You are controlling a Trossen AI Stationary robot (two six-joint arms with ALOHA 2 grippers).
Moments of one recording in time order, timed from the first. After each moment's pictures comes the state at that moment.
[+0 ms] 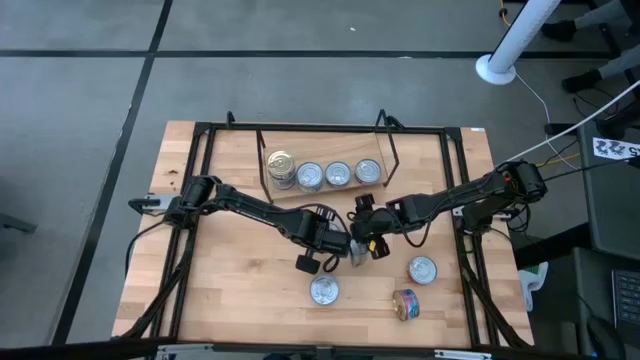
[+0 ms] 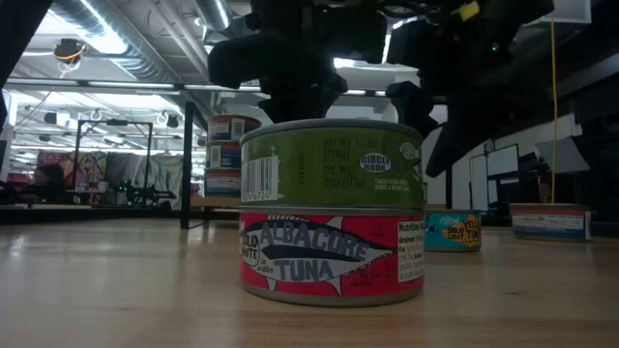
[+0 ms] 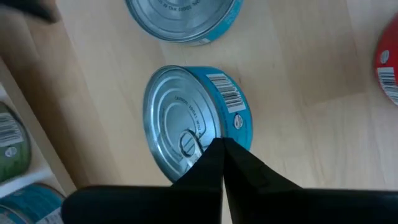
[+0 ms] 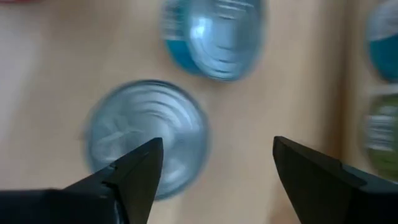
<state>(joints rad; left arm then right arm) -0.22 2.12 1.76 -1.00 -0.26 0.12 0.20 1.57 1.01 -0.52 0.20 -0.21</state>
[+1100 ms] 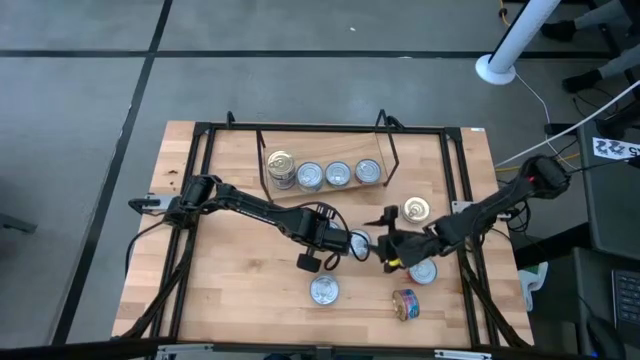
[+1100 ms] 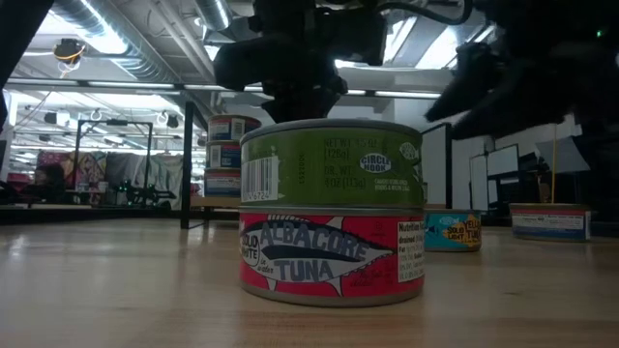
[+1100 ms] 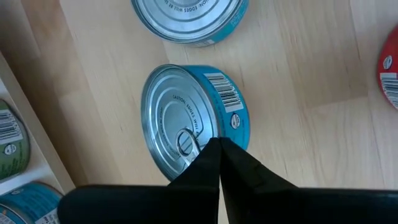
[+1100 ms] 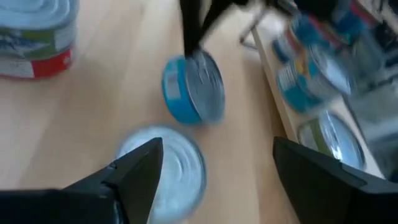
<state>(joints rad) -0.21 2.12 1.76 -1.00 -0.26 0.11 0.49 1.33 0.64 -0.03 0.64 -0.08</state>
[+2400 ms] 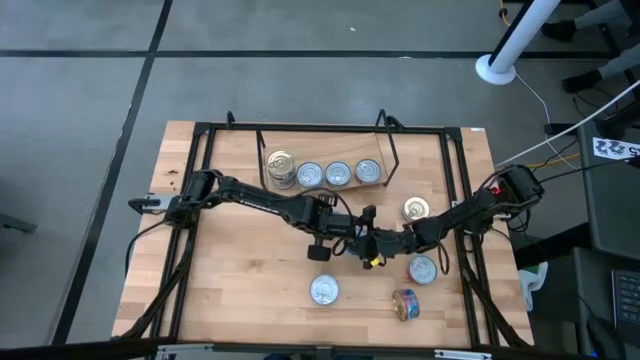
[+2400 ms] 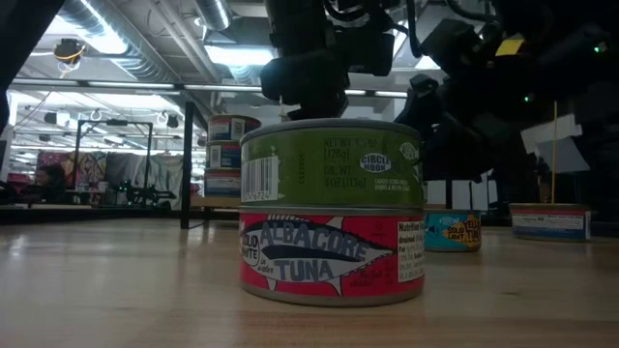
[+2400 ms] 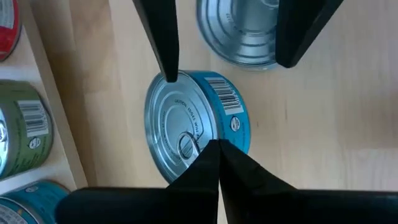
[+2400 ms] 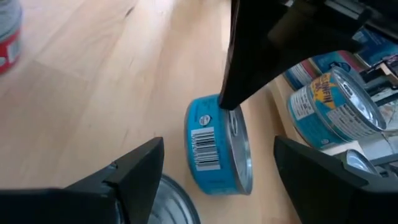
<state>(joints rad) -0.14 2.12 1.75 -0.92 -0.26 0.03 0.36 1.62 0.61 0.46 0.56 -0.33</state>
